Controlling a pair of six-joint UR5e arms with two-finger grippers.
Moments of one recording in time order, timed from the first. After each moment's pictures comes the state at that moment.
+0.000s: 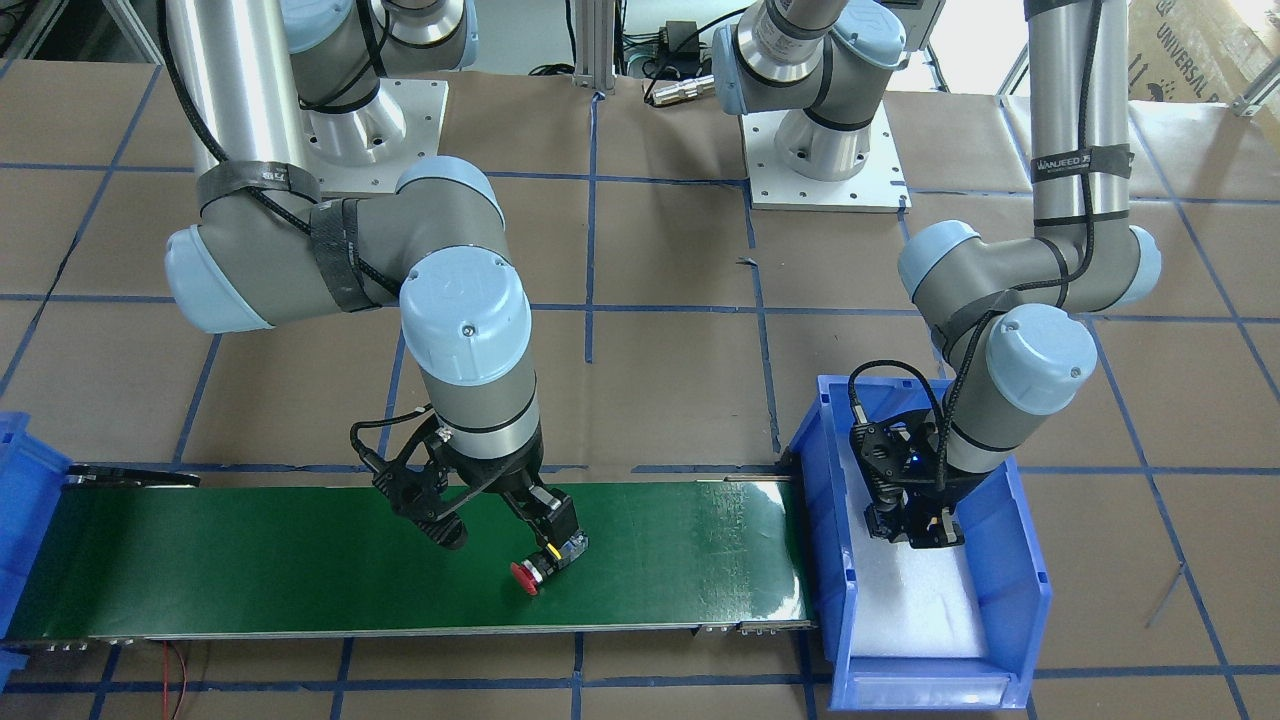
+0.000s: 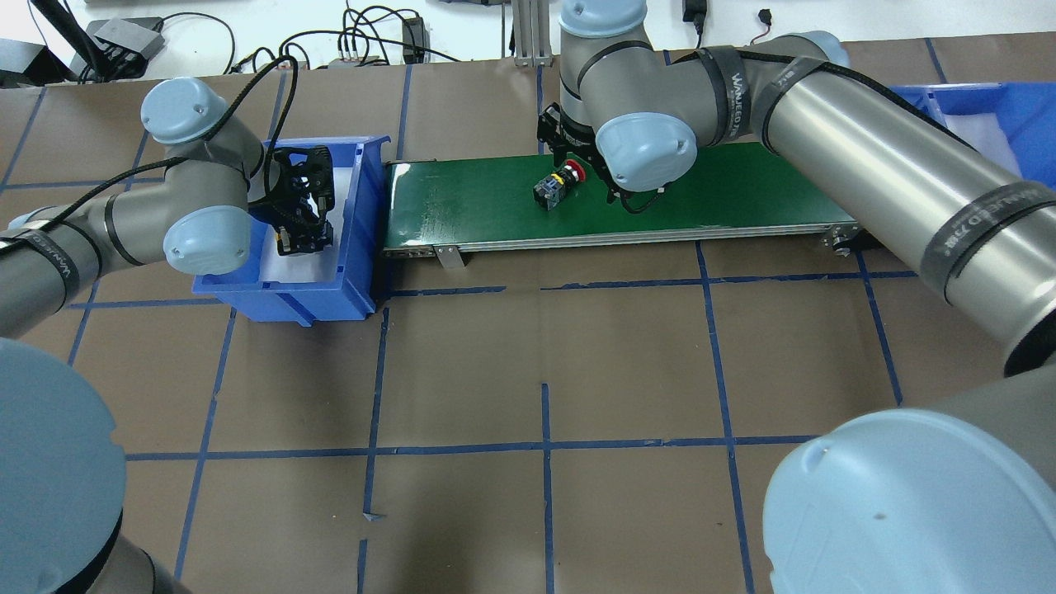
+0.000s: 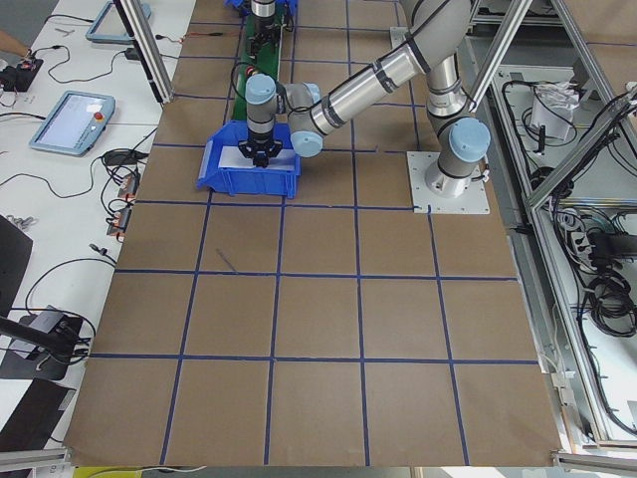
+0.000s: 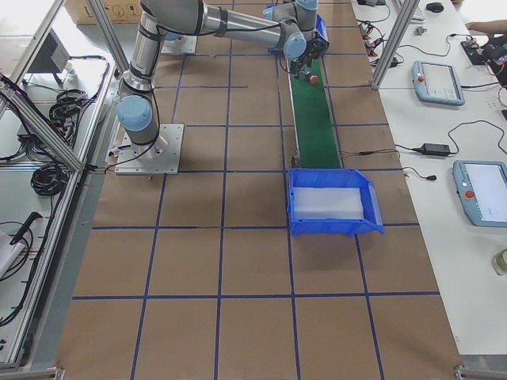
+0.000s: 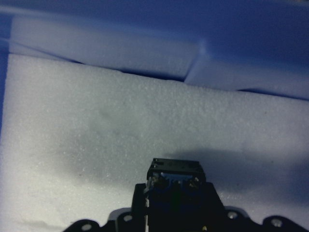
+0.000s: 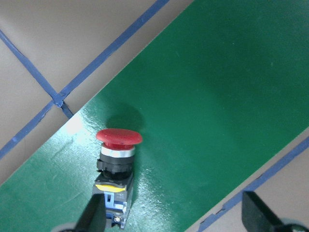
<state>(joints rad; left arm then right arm) -1.39 -2.00 -1.80 -0.79 1.52 1.61 1.83 -1.04 1.41 -2.05 -1.59 0.97</state>
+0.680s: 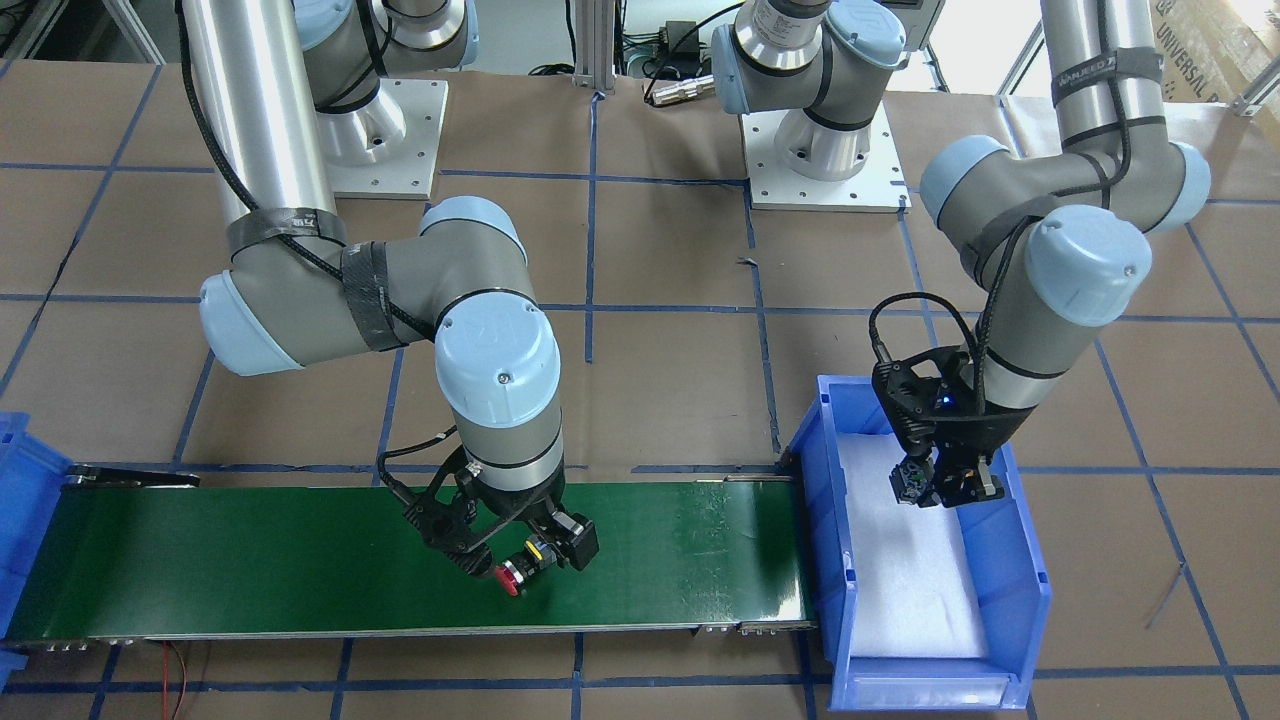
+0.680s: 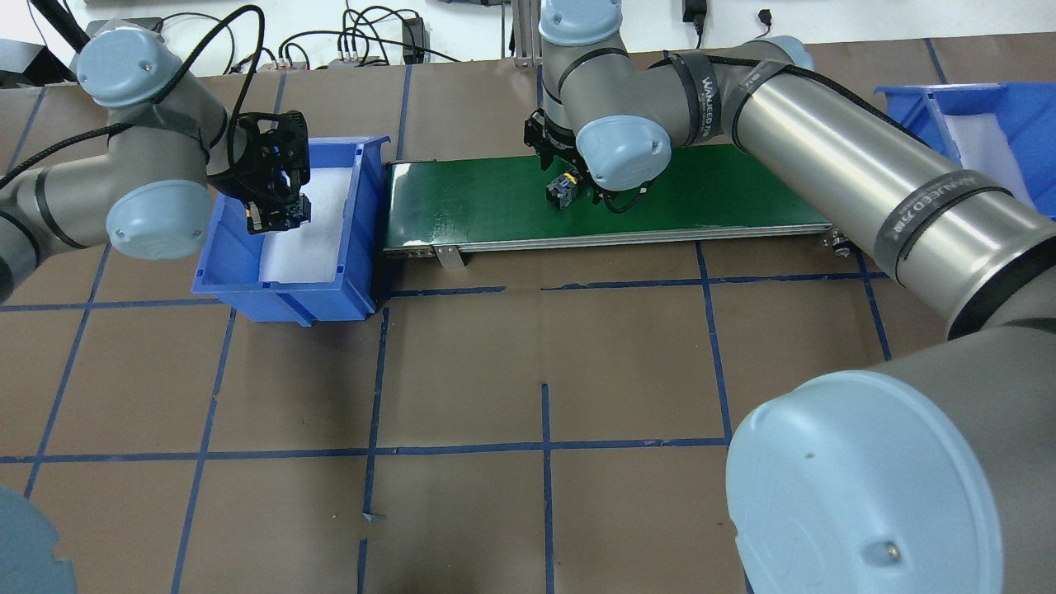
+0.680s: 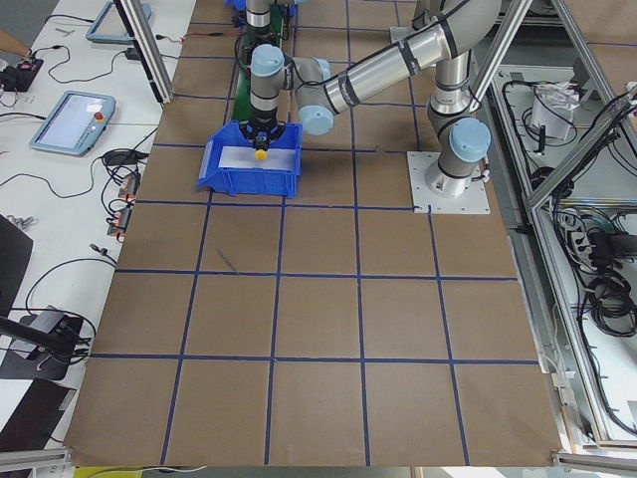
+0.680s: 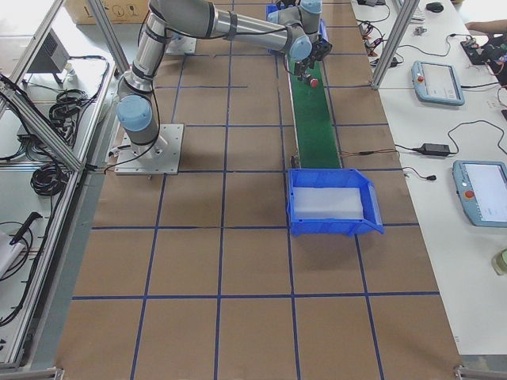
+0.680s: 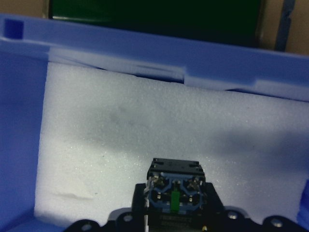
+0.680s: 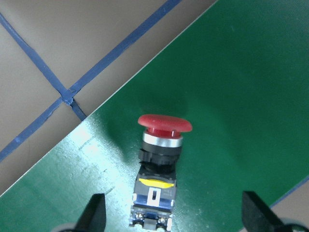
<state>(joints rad) -1.39 -1.83 -1.79 -0.93 1.53 1.60 1.85 -0.97 1.37 -2.06 -1.59 0.98</state>
